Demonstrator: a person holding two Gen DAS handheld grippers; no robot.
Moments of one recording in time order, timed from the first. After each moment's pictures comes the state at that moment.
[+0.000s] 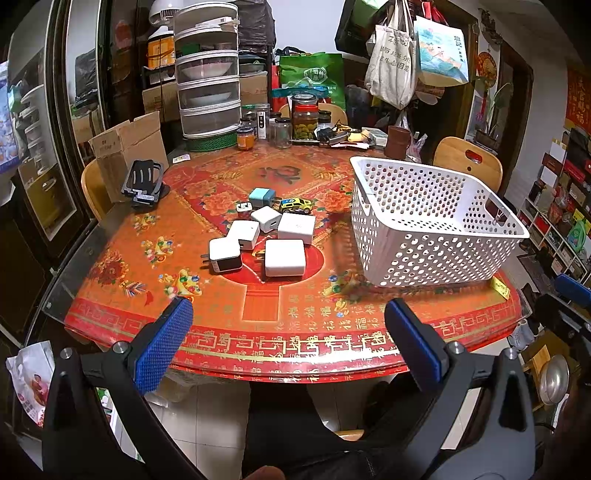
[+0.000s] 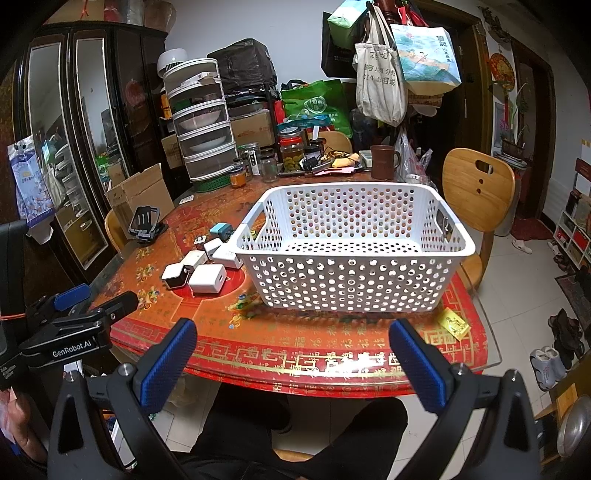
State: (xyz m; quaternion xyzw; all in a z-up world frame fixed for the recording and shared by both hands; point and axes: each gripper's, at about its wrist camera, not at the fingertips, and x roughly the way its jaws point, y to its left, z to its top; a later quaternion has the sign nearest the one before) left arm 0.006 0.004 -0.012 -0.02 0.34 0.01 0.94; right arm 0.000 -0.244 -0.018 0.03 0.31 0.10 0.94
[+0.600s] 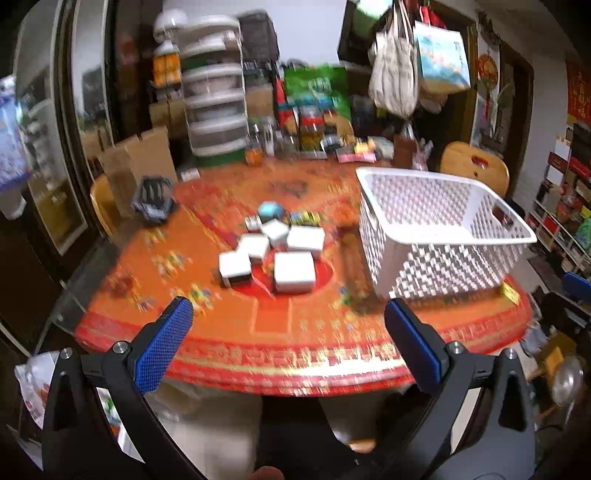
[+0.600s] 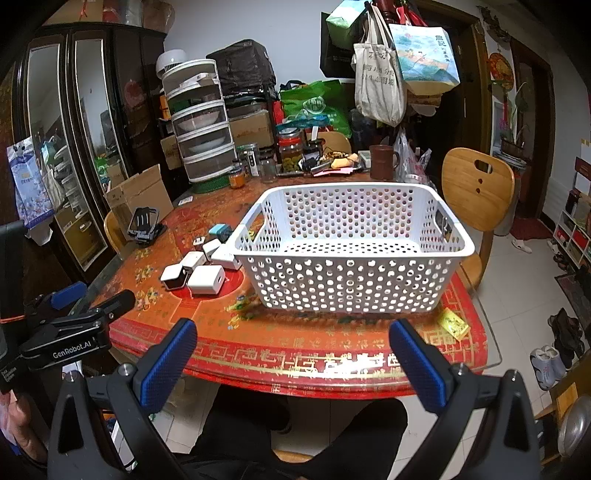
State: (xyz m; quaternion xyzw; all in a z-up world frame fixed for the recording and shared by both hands) left arm 0.001 0.004 -0.008 0.00 0.29 0.04 0.96; right arm 0.000 -0.246 -0.024 0.03 0.31 0.10 0.95
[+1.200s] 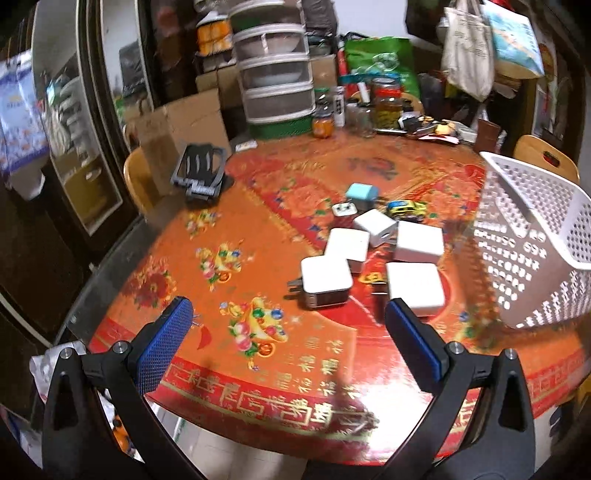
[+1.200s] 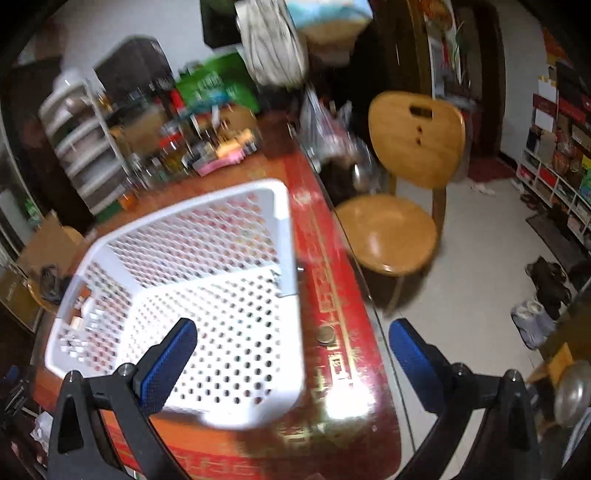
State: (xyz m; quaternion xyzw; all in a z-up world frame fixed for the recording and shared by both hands) left arm 0.116 0.100 -0.073 -0.01 0.36 0.14 0.92; right arm 0.177 -0.453 -0.071 0.11 0.40 0.00 0.91
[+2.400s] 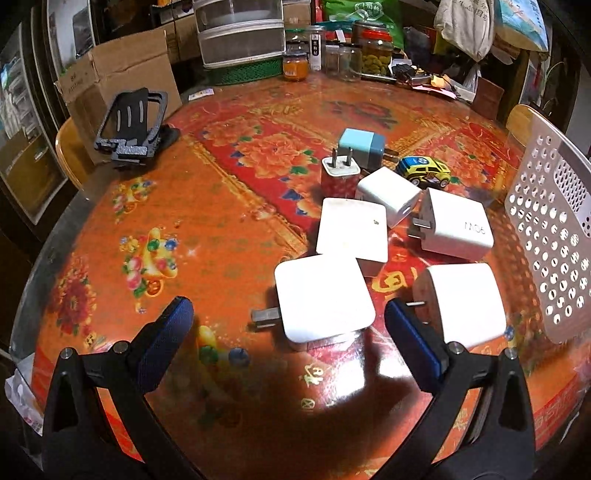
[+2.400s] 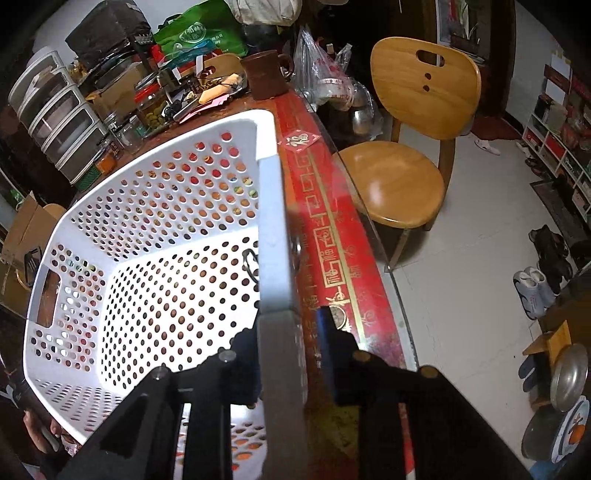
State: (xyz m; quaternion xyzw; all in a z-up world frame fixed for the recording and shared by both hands) left arm 0.224 0.124 -0.155 -0.02 0.45 0.07 0.89; right arm 0.229 -0.435 -0.106 0.11 0.49 -0.01 0.86
